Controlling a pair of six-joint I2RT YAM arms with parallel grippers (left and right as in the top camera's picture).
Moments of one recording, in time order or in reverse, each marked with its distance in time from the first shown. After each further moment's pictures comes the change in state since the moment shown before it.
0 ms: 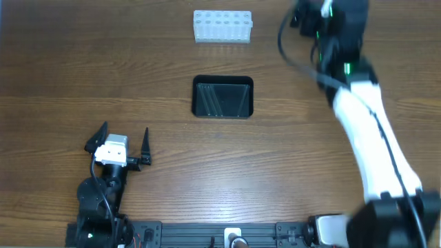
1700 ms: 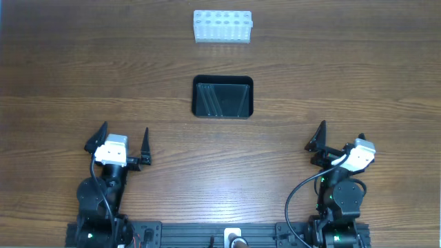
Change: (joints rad) left arm 0.000 -0.002 0.000 -0.001 0.000 0.000; right arm -0.058 -1.522 -1.268 0.027 0.167 0.026
